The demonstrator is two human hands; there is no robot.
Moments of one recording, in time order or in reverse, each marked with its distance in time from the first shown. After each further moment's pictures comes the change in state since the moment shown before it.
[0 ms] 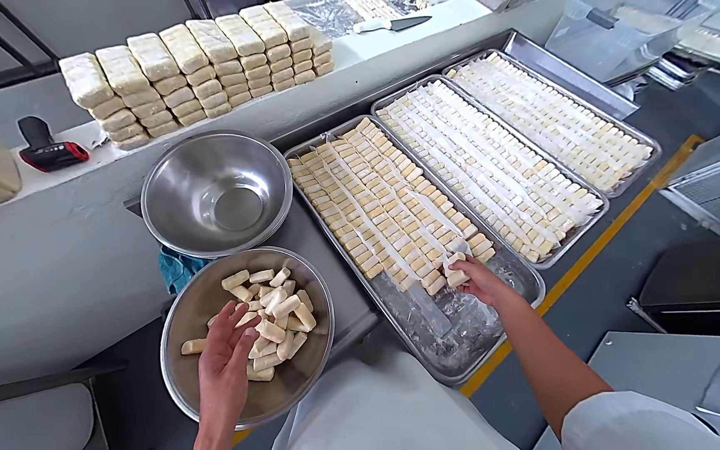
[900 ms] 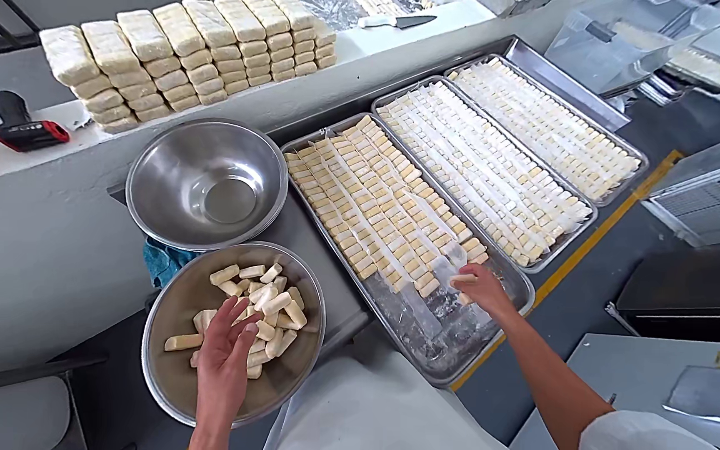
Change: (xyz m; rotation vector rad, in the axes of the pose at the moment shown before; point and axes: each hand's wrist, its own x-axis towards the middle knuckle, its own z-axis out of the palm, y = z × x) left_hand -0.002 -0.004 0.015 -0.015 -0.011 -0.020; right_hand -0.013 0.023 -0.028 -0.548 0.216 -0.288
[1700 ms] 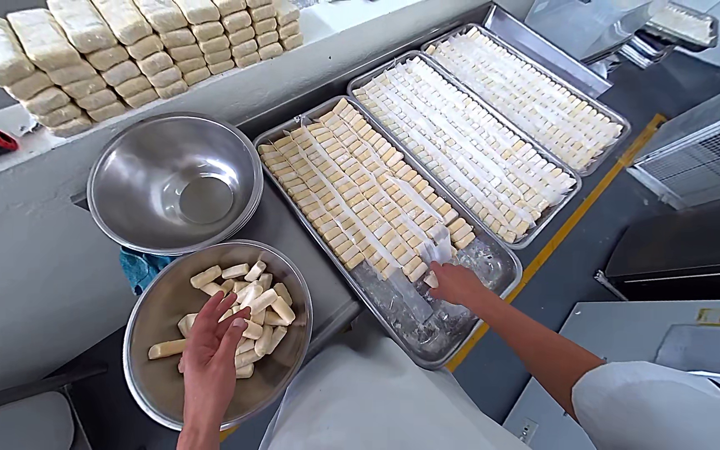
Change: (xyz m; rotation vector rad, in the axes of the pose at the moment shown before) left_hand 0.005 0.006 0.007 0.058 -0.044 0.017; right_hand -0.015 -0.028 0.028 -0.895 -0.355 -0.062
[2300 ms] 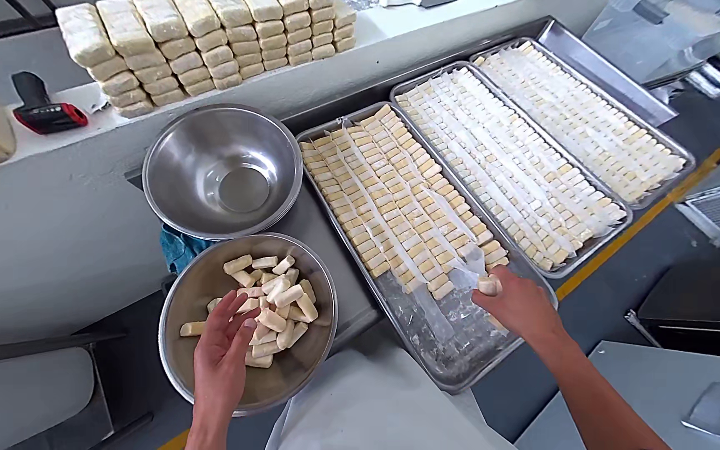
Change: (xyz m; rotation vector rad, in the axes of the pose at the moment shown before) left_hand -0.006 -0.007 -0.024 -0.006 0.087 -0.014; right_hand -0.080 -0.014 -0.067 0.265 0.346 0.107
